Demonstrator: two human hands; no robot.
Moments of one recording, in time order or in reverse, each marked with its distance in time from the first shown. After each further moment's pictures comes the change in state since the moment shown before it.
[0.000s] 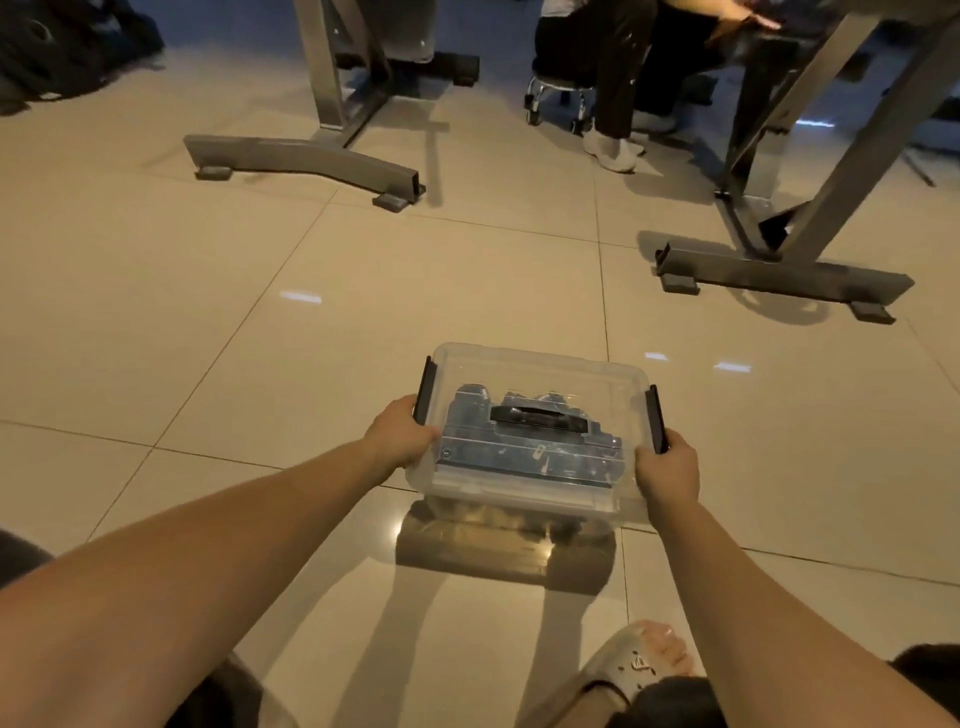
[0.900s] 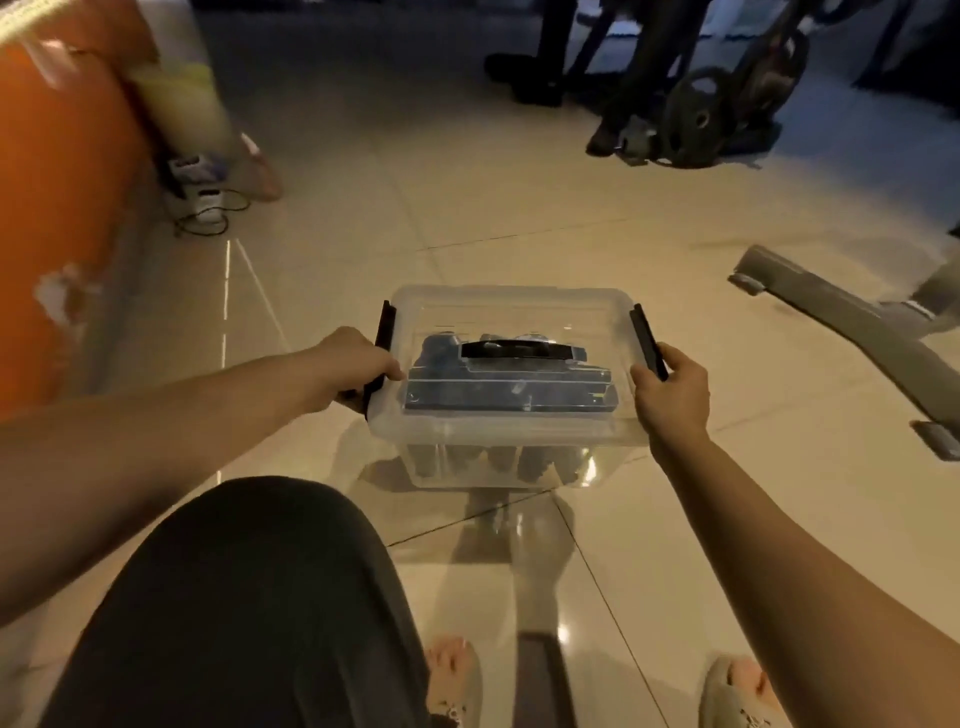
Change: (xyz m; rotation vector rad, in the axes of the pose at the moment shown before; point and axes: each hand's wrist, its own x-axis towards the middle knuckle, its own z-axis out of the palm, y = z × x) left_hand -0.175 -0.245 -0.448 -0.476 0.788 -0.654; right_hand -0.288 -0.361 0.462 0.000 -0.908 -0.811
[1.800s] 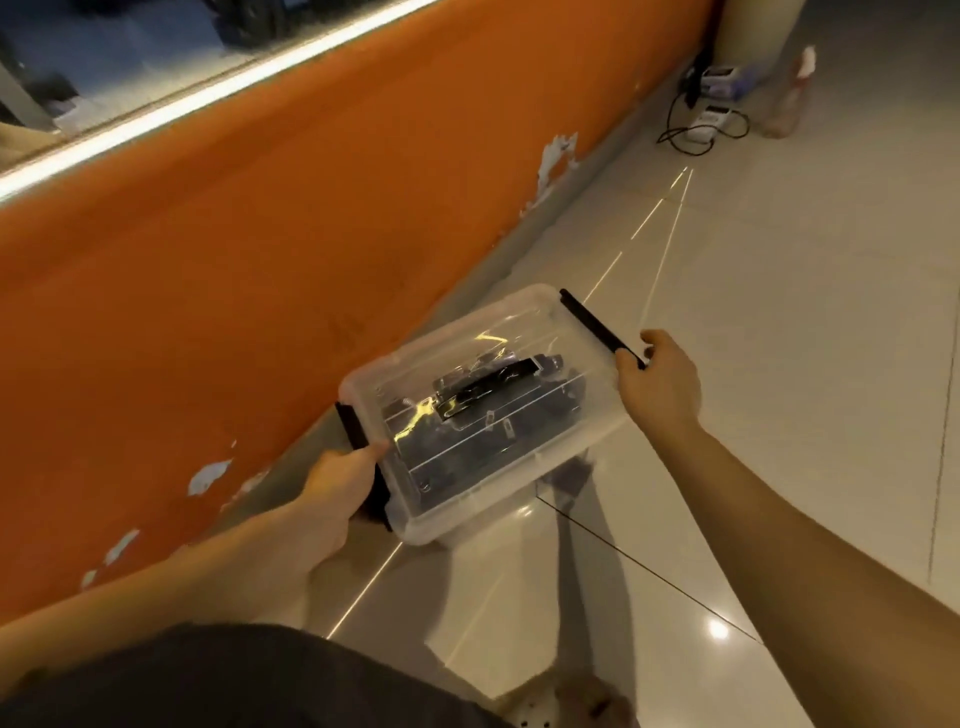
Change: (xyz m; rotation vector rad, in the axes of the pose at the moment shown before) left_hand -0.161 -0.316 0.006 -0.910 0.882 -0.811; right_hand -0.152 -0.049 0.360 -0.251 -0.992 -0.544
